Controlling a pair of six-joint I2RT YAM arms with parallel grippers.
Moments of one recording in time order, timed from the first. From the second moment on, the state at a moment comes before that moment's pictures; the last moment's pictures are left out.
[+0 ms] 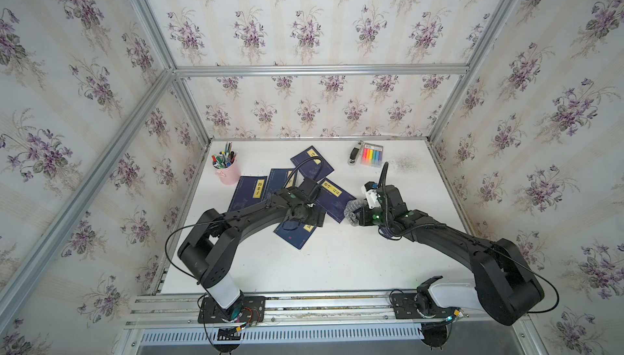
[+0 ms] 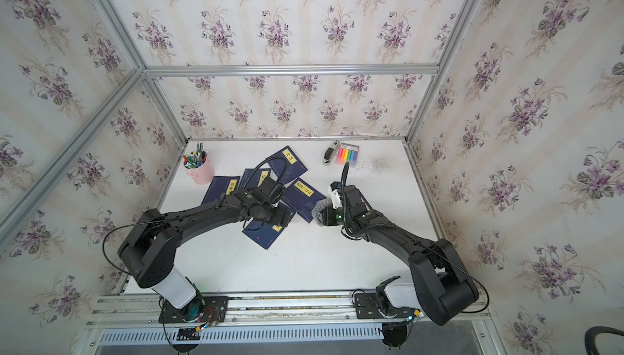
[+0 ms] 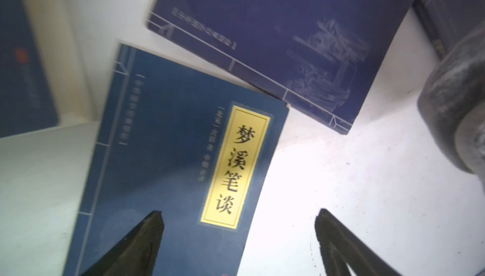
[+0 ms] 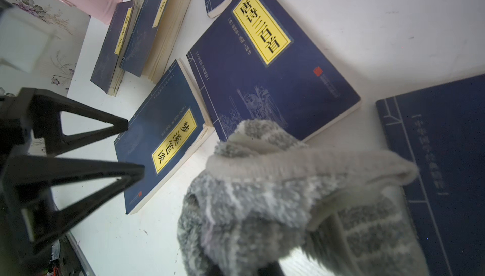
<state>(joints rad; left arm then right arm) -0.64 1.63 1.06 -0.58 0.00 -0.44 0.48 1.33 0.63 -0.11 -0.32 0.40</state>
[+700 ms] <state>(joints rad) -0.38 1.56 0.80 -0.48 0.10 -0.44 0.49 1.34 0.63 -0.09 -0.38 0.41</state>
